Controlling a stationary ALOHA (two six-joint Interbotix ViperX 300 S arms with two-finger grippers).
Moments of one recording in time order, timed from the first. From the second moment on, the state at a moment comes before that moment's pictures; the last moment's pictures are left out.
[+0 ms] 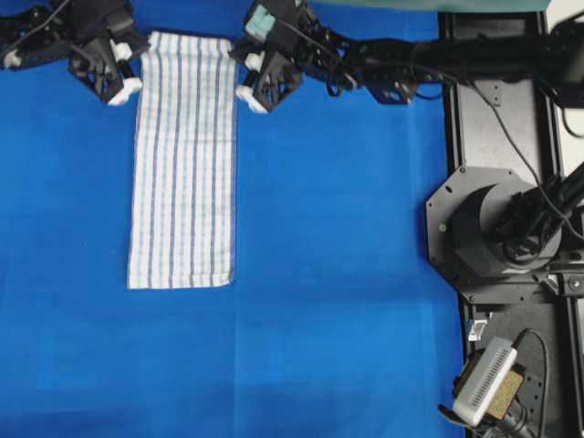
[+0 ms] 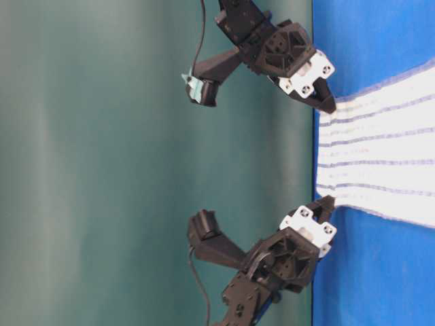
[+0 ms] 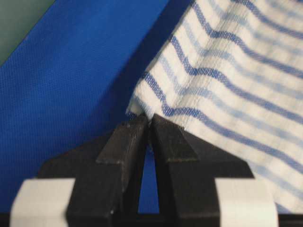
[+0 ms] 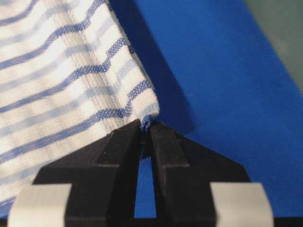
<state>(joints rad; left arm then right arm) 0.50 0.30 0.62 -0.18 -0.31 0.22 -0.59 0.21 0.71 -0.08 -0.23 0.09</state>
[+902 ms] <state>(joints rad) 0.11 0.03 0.85 -0.19 -0.31 0.03 -0.19 -0.02 0.91 0.18 -0.22 0.10</state>
